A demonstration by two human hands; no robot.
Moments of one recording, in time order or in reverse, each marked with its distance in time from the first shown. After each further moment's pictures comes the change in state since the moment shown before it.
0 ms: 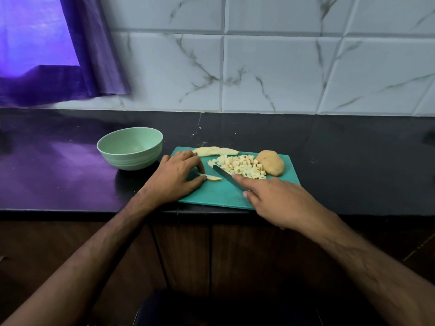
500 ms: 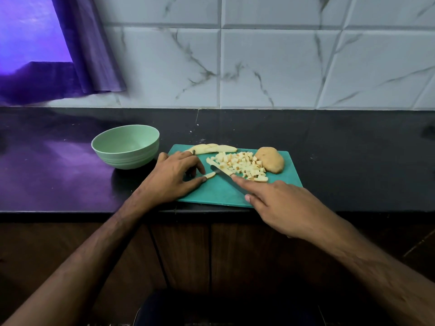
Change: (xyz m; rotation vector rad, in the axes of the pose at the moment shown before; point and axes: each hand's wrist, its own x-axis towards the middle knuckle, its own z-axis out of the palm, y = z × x) left_hand -0.004 0.000 -0.002 -0.089 0.016 0.060; right_hand -0.015 0.002 0.002 0.045 -0.002 -0.028
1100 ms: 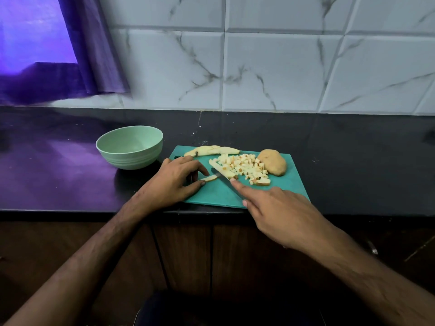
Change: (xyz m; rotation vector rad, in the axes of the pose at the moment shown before) left_hand -0.007 -0.006 0.001 -0.045 0.010 0.063; right_hand -0.006 -0.015 0.006 -0.053 0.033 0.005
